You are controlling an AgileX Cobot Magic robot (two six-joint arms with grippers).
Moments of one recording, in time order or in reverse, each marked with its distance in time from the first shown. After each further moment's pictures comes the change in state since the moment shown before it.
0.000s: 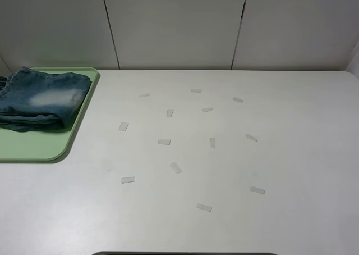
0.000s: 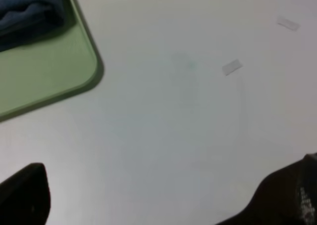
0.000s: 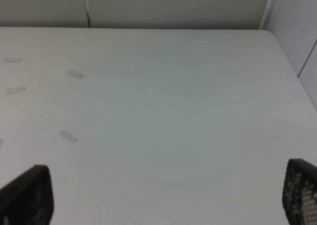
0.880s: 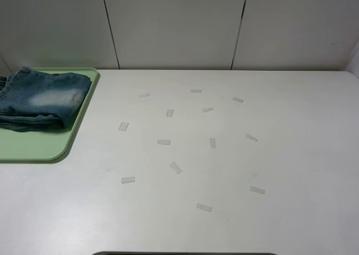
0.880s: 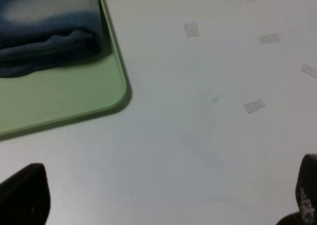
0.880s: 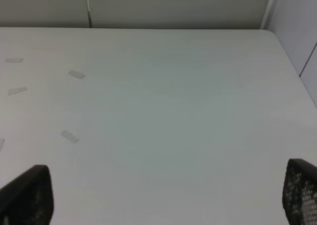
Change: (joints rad) left arm 0.072 -0.165 0.027 0.020 -0.010 -0.042; right arm 0.000 0.000 0.000 0.004 0.000 0.000
